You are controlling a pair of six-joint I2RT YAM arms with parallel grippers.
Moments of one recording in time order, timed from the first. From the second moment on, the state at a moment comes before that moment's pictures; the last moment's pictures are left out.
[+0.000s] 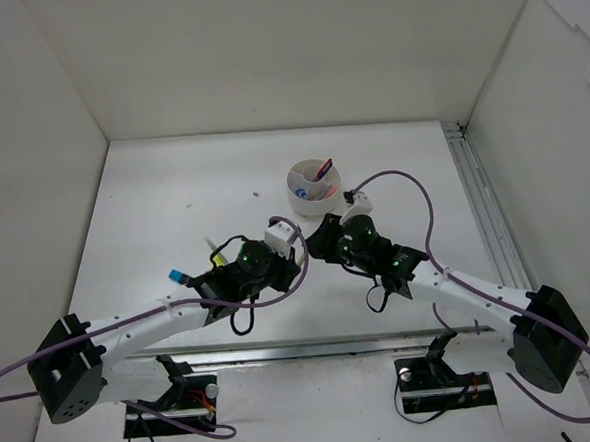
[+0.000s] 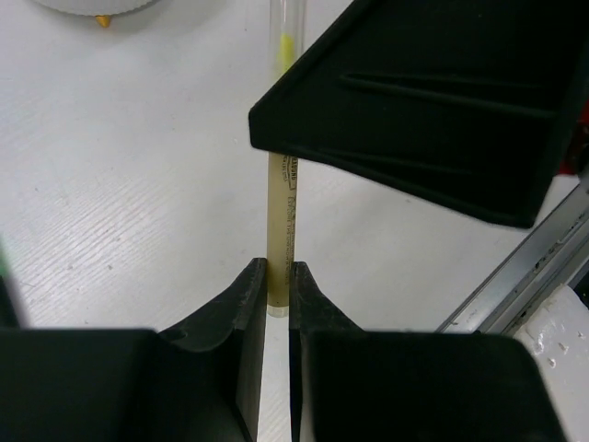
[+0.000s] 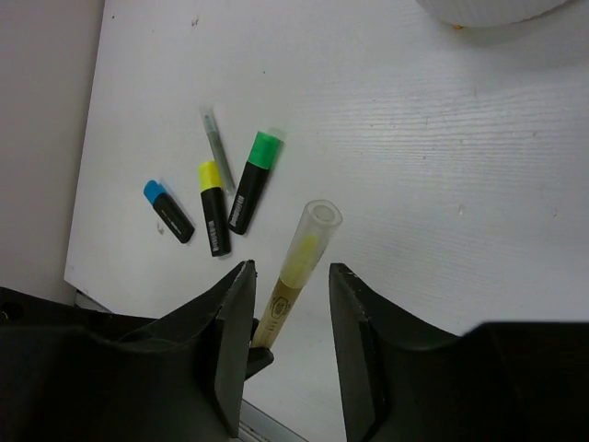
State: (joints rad) left arm -0.92 1.24 0.75 -0.02 -0.07 -0.30; right arm 0.77 1.19 0.69 0.03 0.12 0.81
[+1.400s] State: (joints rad) left arm -0.73 0.95 0.62 -0.11 -0.21 -0.40; right arm 0.78 1.23 0.81 0.20 0.62 0.34
